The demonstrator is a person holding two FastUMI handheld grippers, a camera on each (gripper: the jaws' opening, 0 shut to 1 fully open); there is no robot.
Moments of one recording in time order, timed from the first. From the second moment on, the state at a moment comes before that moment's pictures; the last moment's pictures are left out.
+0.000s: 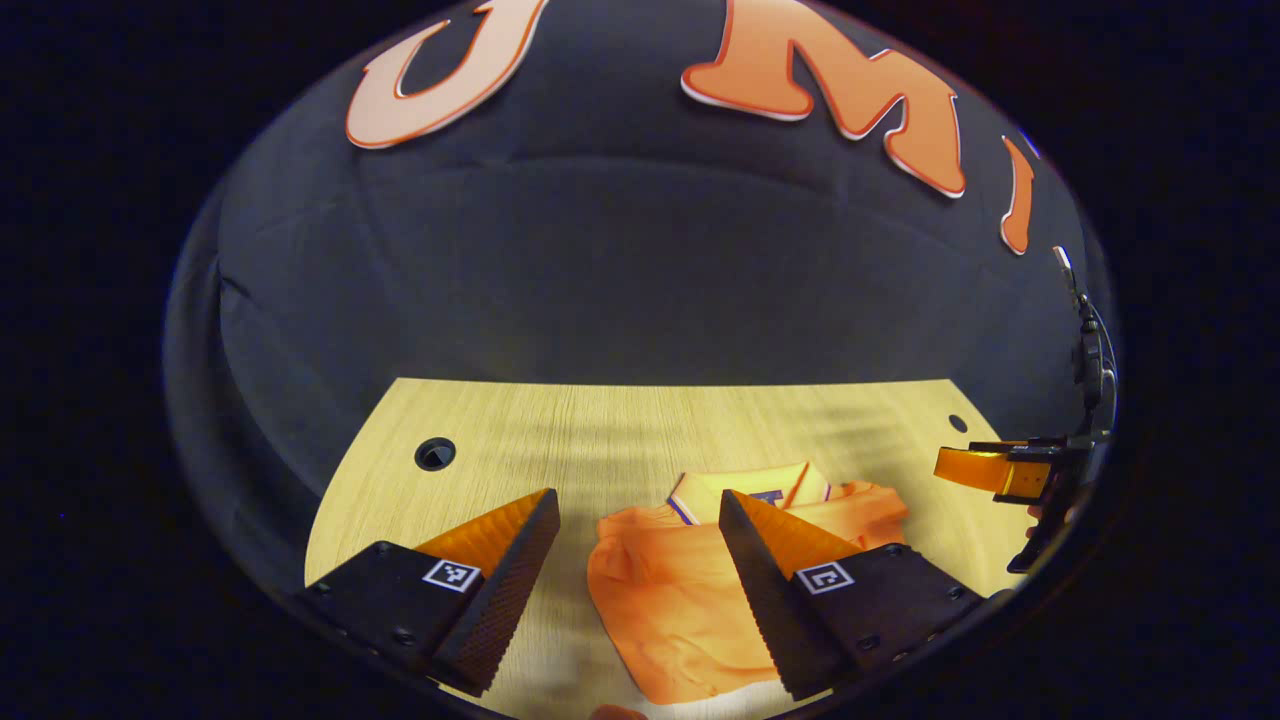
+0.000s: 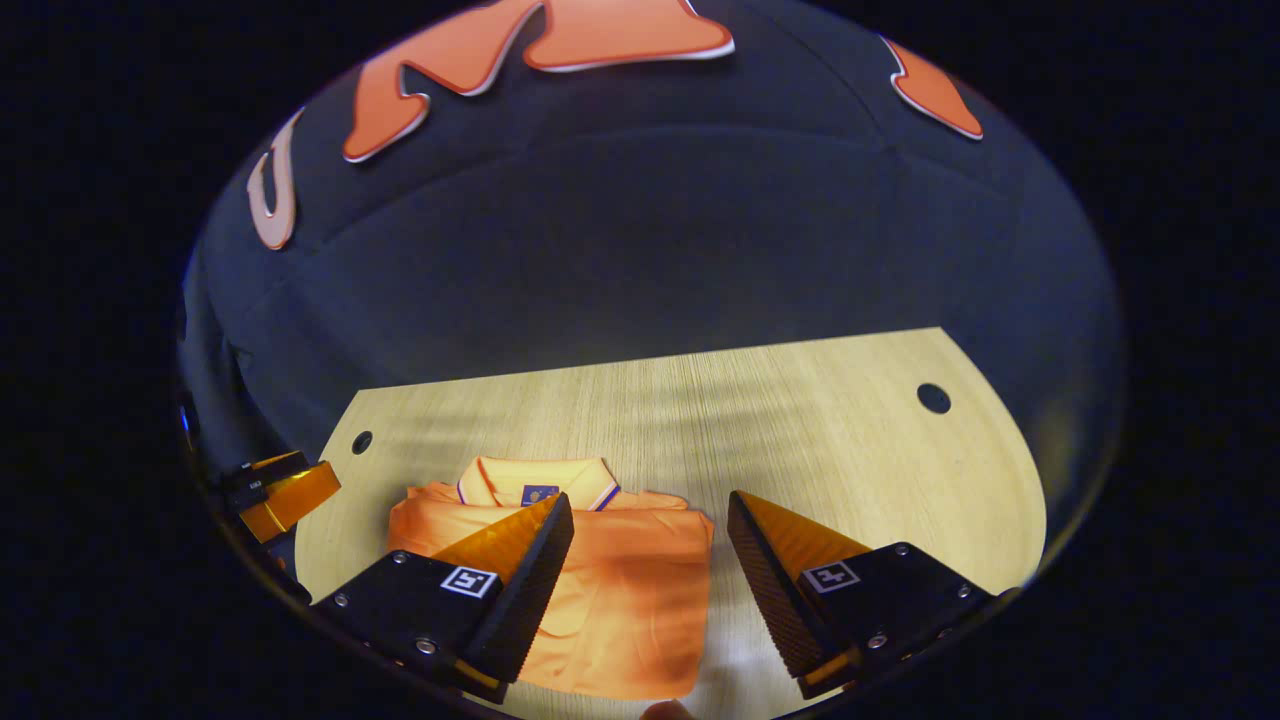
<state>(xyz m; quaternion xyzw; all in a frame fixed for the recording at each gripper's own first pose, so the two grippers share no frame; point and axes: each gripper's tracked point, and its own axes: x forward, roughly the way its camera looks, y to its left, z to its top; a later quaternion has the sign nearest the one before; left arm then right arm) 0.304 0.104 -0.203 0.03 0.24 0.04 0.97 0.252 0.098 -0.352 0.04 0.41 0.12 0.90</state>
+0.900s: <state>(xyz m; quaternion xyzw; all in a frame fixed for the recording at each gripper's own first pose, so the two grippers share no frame) 0.106 0.052 -0.120 0.05 0.09 0.08 0.99 0.100 0.079 -0.201 0.02 0.24 0.20 0.95</state>
